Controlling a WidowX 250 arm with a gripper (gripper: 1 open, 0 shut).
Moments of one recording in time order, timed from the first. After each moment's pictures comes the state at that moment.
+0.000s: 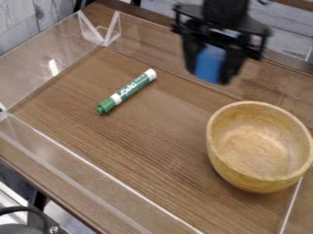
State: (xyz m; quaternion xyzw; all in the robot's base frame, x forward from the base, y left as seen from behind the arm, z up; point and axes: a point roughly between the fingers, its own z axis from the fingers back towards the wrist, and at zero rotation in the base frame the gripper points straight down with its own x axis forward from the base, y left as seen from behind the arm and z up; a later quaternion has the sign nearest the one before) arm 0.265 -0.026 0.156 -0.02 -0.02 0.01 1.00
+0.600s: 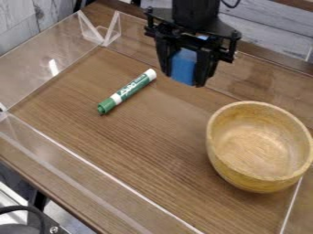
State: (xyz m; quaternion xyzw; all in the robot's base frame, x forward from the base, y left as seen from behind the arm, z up) arm 0.256 -0.032 0.145 -0.01 -0.02 -0.01 1.00
